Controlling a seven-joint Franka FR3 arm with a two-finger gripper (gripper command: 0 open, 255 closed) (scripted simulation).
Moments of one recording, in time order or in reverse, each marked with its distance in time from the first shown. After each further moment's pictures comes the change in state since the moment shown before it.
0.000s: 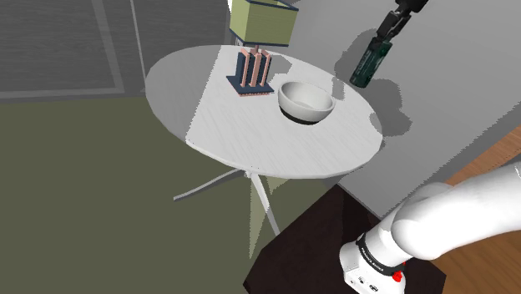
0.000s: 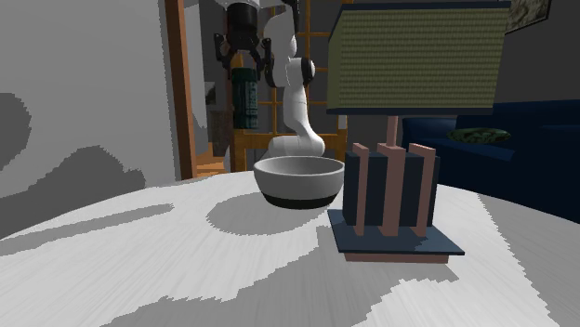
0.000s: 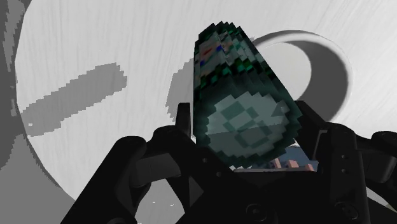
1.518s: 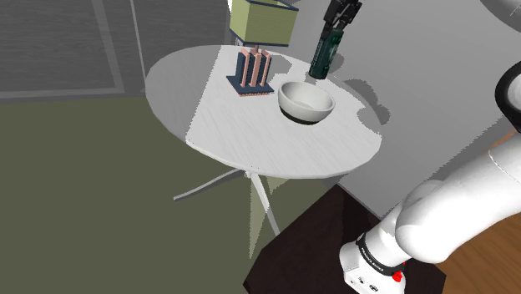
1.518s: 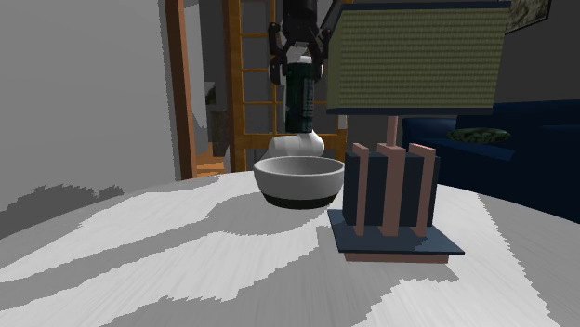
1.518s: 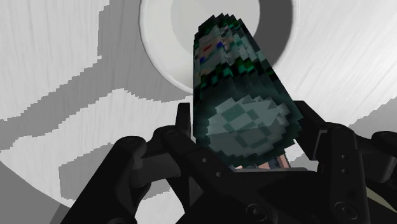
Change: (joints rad) arm 0.110 0.197 0.136 0.170 0.055 0.017 0.249
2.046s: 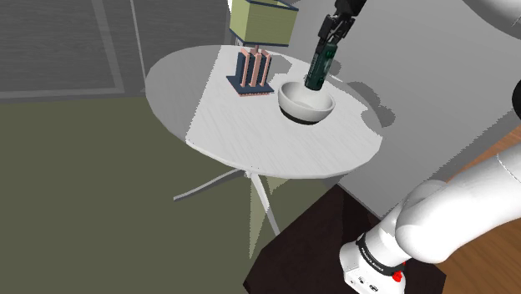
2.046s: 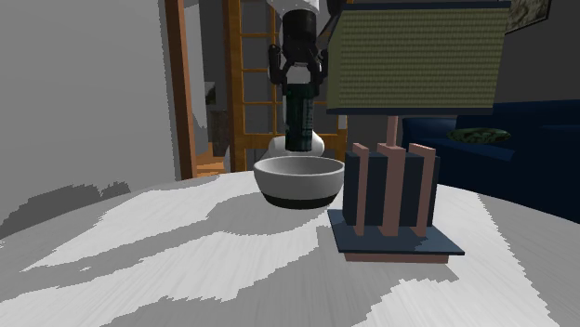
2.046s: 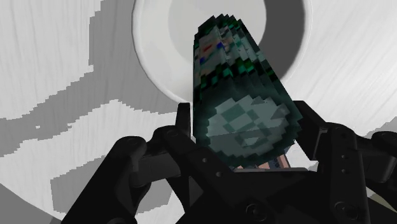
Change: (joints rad) arm 0.001 -0.062 0.007 -0.183 -0.015 0.123 0.009
